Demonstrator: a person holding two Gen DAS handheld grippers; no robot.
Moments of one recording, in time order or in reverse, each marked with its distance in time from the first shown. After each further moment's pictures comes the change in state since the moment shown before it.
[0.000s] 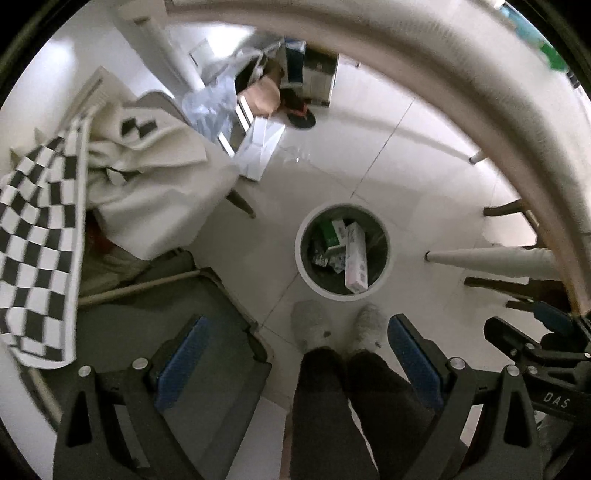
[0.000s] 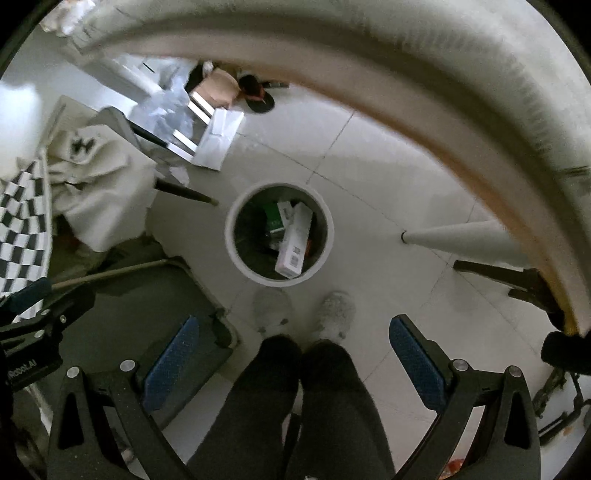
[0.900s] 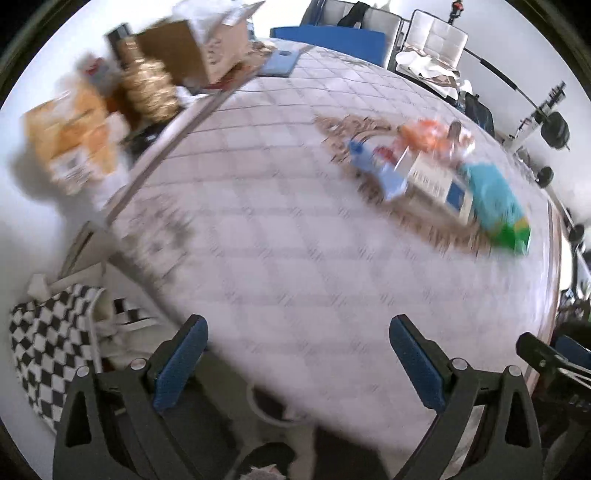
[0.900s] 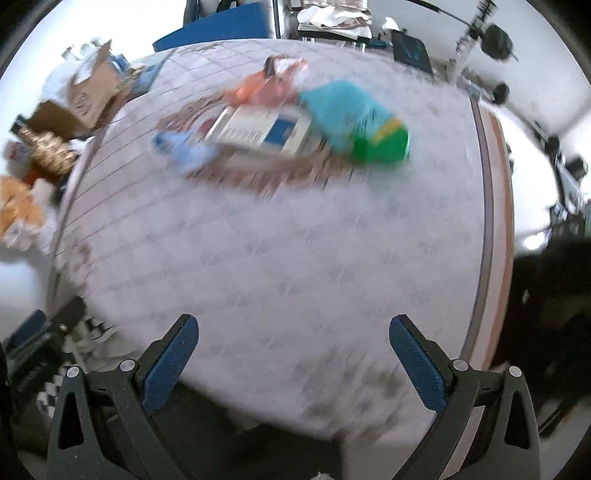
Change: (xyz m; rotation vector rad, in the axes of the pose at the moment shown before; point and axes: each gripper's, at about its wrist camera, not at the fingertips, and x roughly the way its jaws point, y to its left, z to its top) left arm -0.153 -0.139 0.293 -0.032 -0.240 -0.022; right arm -0.236 -0.139 0.308 0.153 -0.199 -0.122
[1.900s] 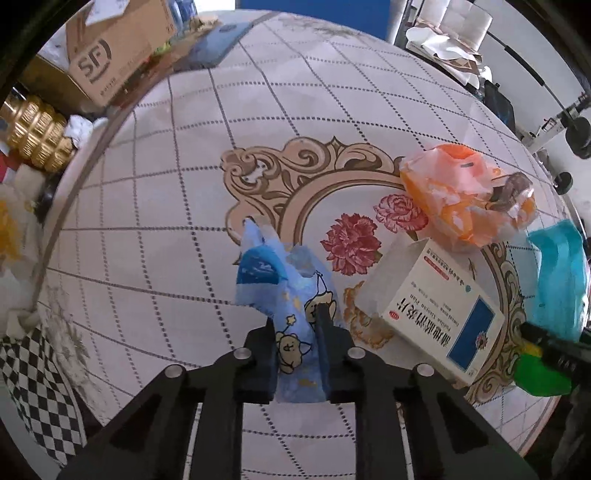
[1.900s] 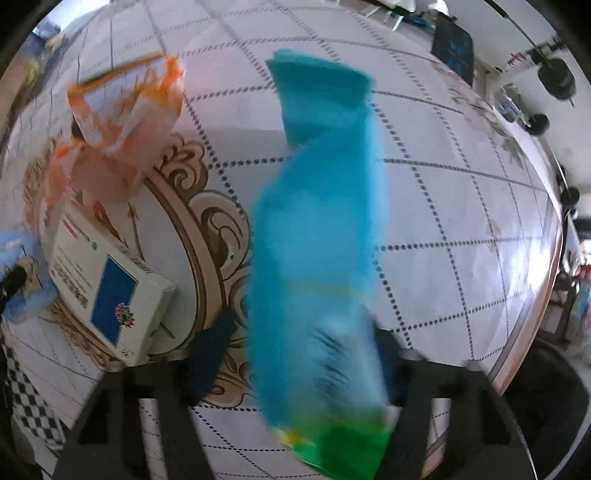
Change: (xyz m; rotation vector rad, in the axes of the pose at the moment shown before) left arm 0.120 -0.079 0.132 -0.001 0.098 0.043; right arm 0.149 -0.080 0.213 -0.115 0.187 -0.024
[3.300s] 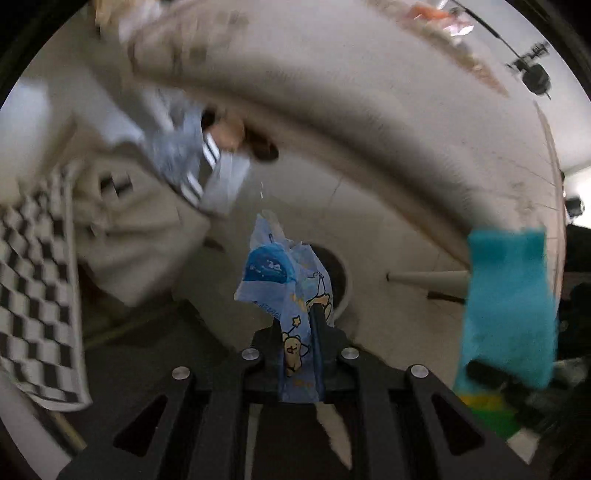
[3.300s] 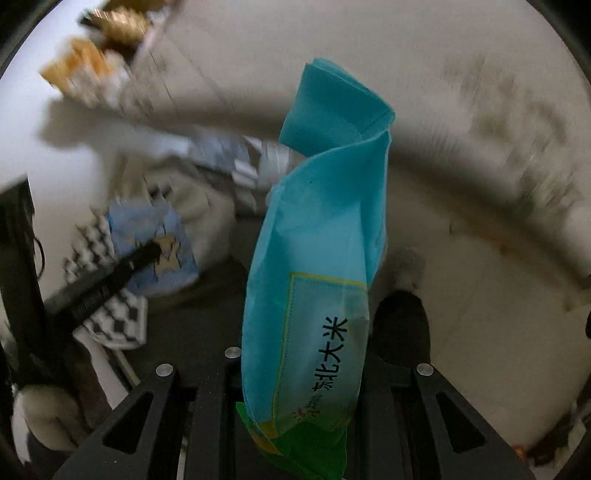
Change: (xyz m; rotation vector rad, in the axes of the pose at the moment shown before) left arm -0.020 0.214 -0.375 0.068 0.145 -0.156; right arm 0.059 0.249 -0.530 0.048 0.077 0.404
